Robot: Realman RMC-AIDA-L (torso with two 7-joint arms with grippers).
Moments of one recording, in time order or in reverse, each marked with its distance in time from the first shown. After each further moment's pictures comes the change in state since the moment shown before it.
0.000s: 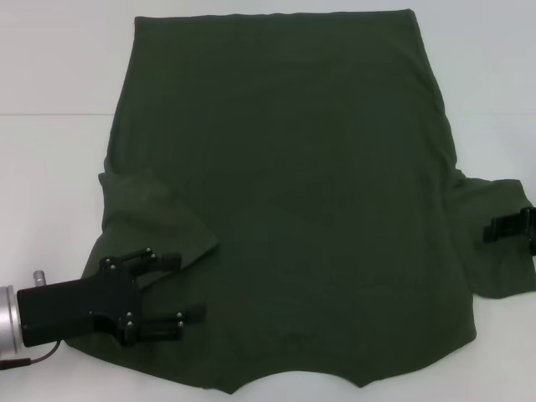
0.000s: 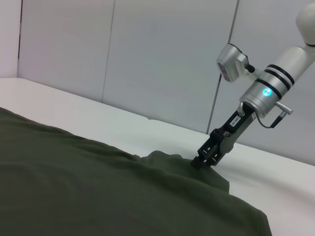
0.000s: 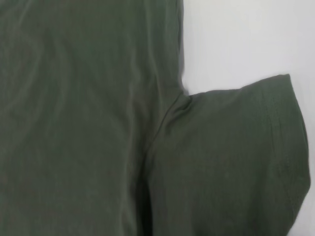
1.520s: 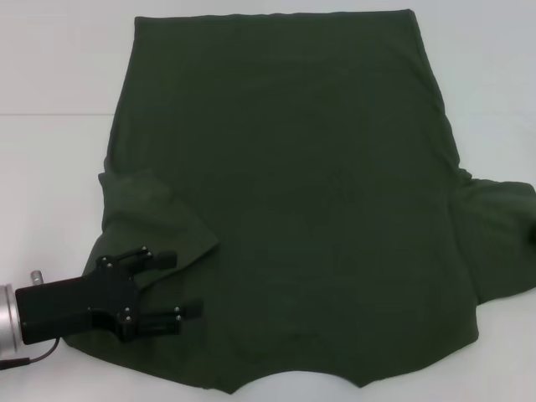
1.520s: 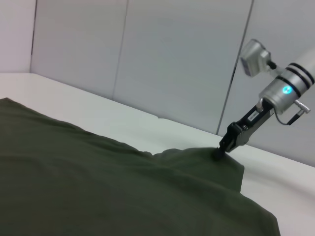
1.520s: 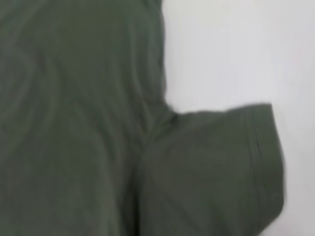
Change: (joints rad) left arm 0.003 0.000 -0.004 -0.004 -0.005 -0.023 -0.029; right arm -0.061 -0.013 -0.014 -0.089 0.043 -0.025 -0.048
